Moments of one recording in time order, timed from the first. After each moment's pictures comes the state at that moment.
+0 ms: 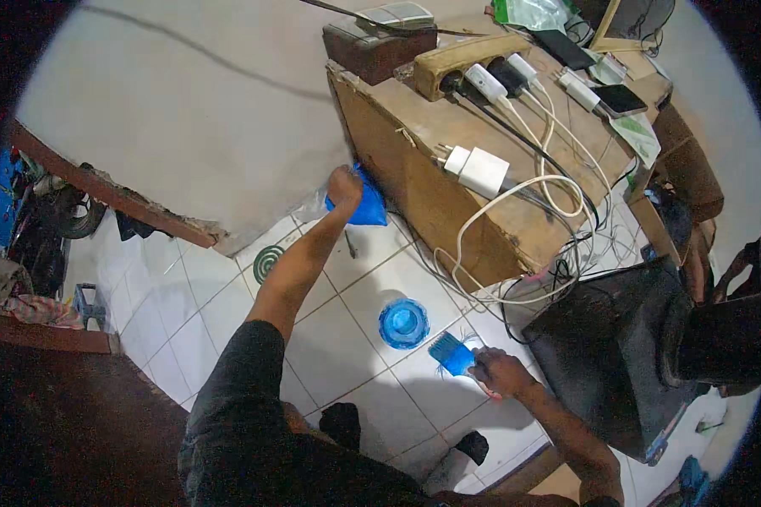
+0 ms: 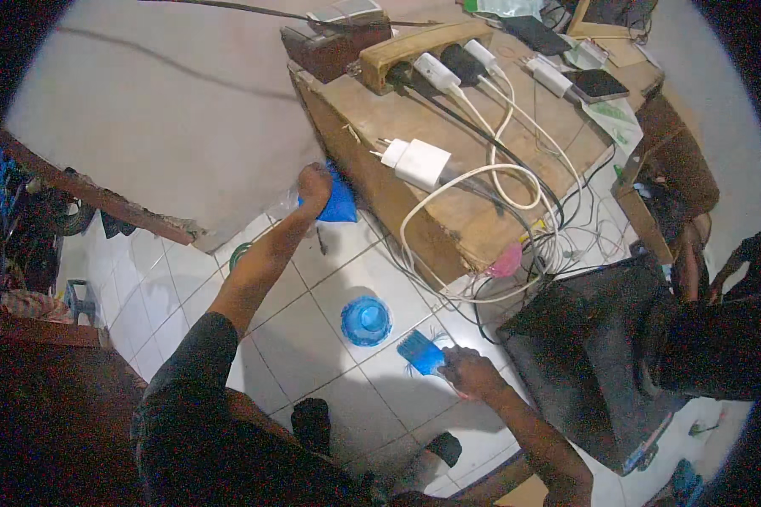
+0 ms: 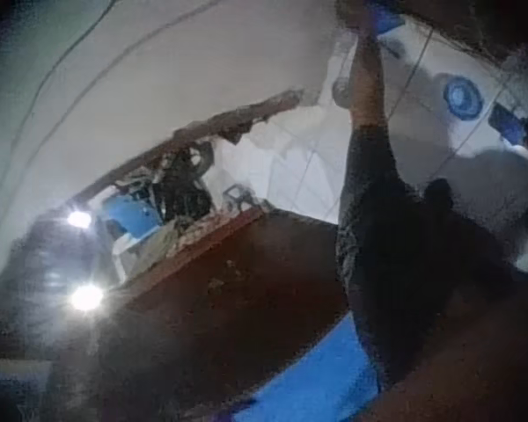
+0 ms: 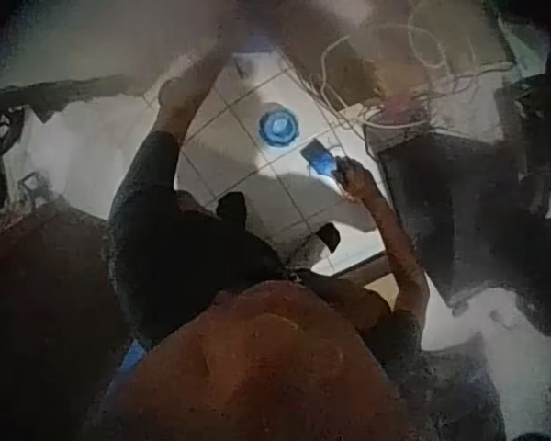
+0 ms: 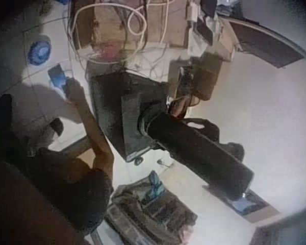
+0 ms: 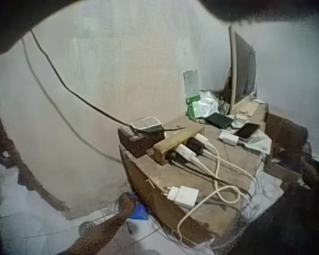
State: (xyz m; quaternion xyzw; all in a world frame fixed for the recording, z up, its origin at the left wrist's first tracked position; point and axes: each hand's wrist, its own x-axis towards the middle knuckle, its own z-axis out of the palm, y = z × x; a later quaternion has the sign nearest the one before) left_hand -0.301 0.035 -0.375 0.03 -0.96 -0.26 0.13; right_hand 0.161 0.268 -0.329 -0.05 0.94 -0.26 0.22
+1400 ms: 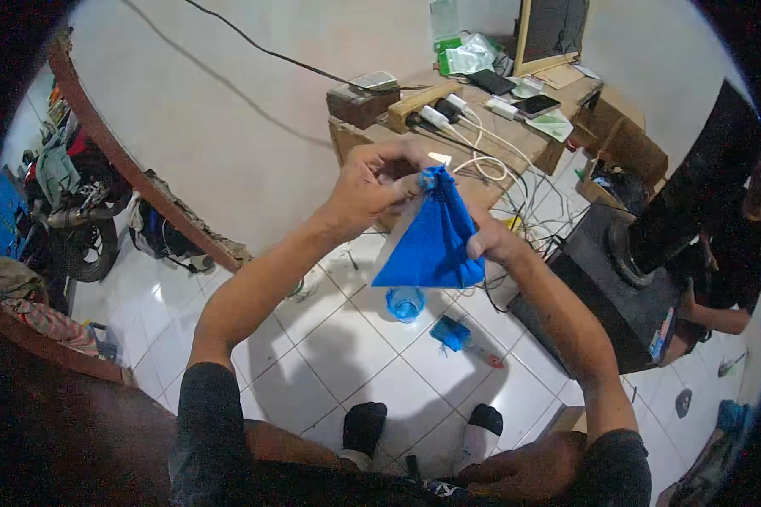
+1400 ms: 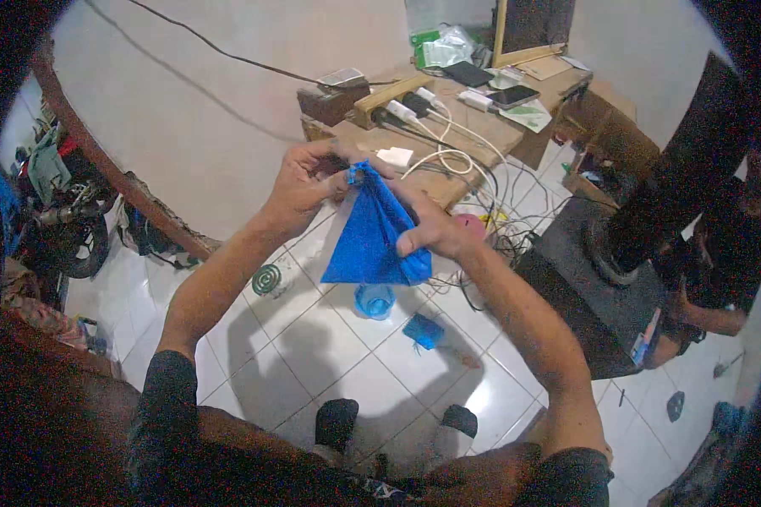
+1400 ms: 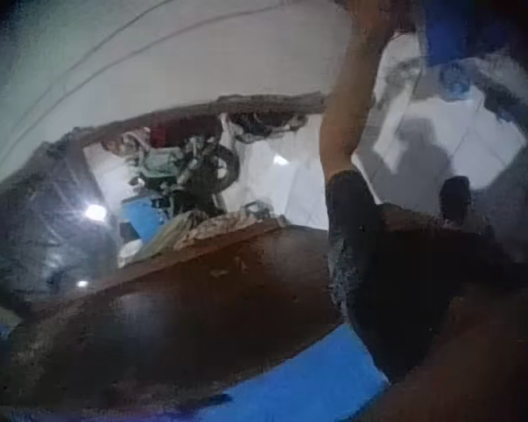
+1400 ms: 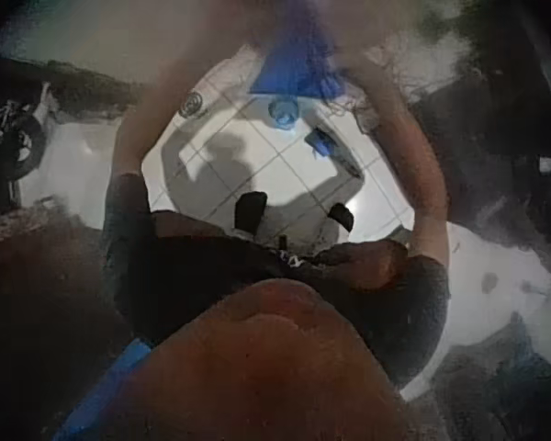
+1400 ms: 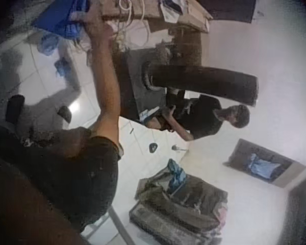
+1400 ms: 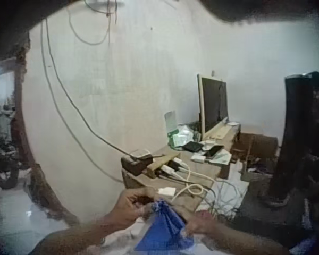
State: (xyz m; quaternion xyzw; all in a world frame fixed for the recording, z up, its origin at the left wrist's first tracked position) left_hand -0.045 0.030 -0.002 -0.48 -0.59 -0.62 -0.20; right_hand 0.037 0.219 -0.078 -0.25 0.59 -0.77 0.04
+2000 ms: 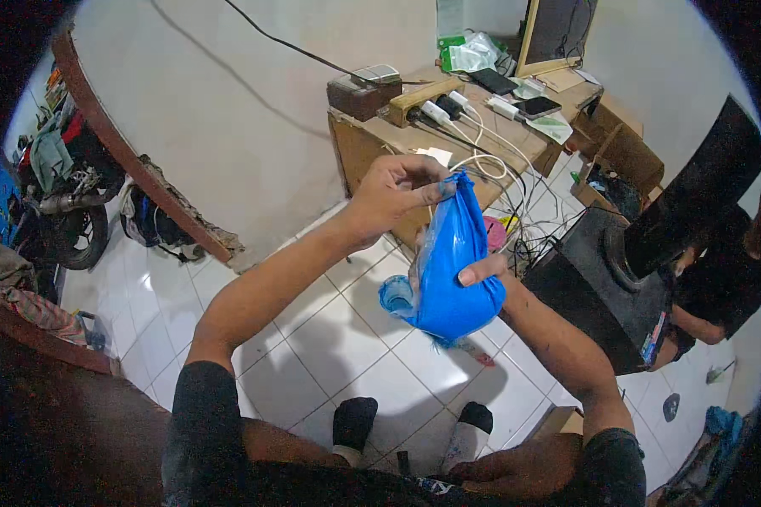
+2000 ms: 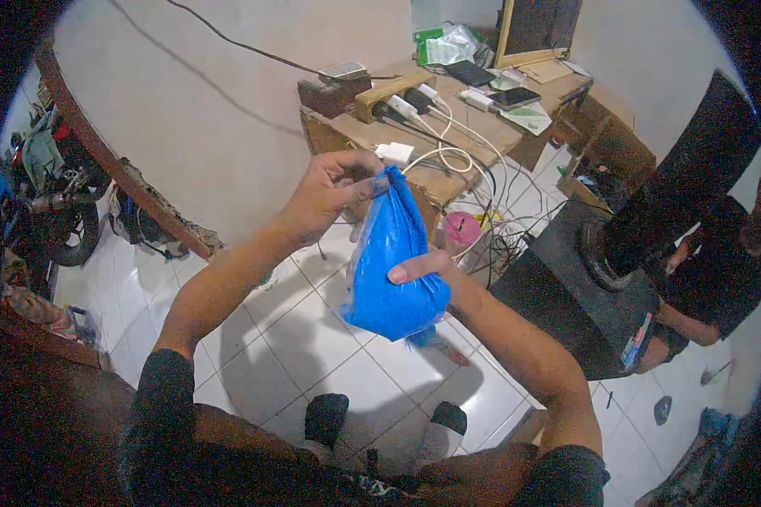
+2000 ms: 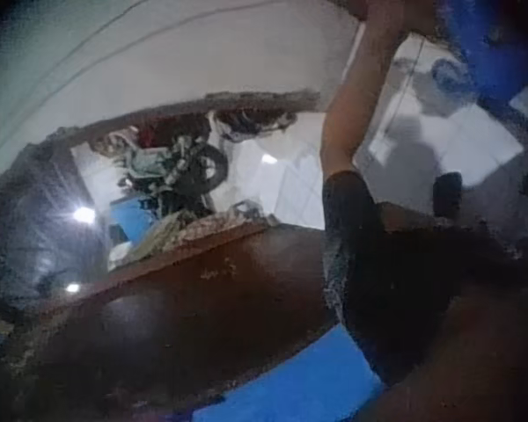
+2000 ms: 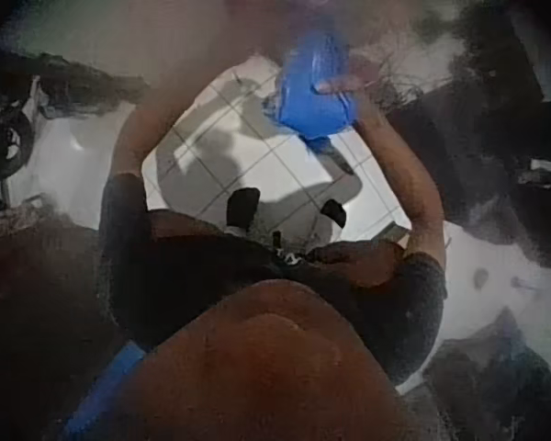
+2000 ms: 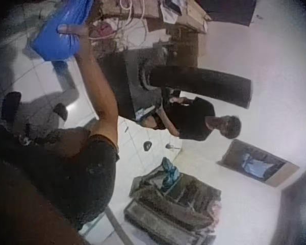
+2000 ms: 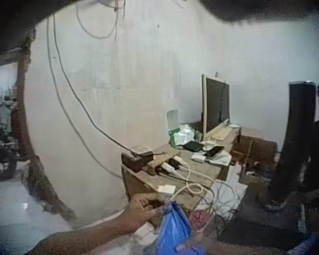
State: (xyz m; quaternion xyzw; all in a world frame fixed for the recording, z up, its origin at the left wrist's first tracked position) left_hand -0.031 0.045 -0.023 -0.46 -0.55 -0.67 -0.22; right_hand 0.084 0.190 -0.087 -0.16 0.38 -0.89 0.20
